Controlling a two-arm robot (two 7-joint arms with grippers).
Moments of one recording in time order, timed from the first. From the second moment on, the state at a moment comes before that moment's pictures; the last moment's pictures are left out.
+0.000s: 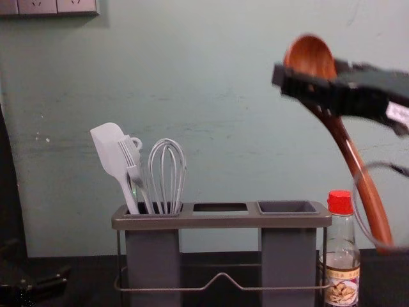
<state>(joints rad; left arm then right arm) -0.20 0.60 0.45 -1.41 -0.25 -0.12 0.03 0.04 0.23 -0.20 -1.87 0.19 -0.07 0.31</state>
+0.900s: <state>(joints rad) -0.20 0.60 0.45 -1.41 -0.25 -0.12 0.03 0.34 0.10 -0.23 -1.41 0.39 -0.45 0.41</state>
